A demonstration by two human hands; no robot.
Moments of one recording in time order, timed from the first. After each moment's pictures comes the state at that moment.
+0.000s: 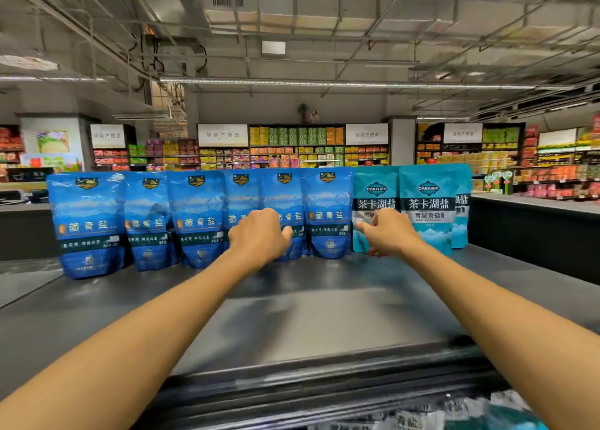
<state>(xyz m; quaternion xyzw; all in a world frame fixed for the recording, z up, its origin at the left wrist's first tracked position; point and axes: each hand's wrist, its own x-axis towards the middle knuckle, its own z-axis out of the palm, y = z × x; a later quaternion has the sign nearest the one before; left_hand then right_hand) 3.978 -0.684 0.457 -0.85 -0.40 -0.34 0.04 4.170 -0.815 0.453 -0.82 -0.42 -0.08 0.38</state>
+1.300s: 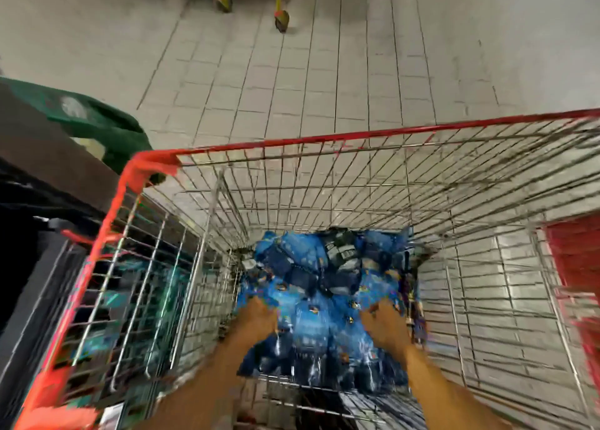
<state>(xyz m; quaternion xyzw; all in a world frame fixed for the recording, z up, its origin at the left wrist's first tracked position) 4.040 -1.301 -0.259 -0.87 -0.06 0.43 -0.24 3.920 -1.519 -0.260 -0.72 0.47 0.21 0.46</state>
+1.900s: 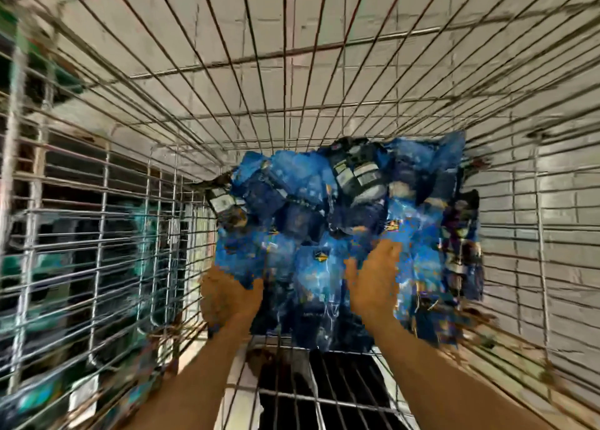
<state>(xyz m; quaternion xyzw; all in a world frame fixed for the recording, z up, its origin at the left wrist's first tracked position) 4.013 -1.289 -0.433 -0.94 -0.15 0.26 -0.14 3.930 -1.484 -0.449 -0.78 0.50 0.15 0.35</state>
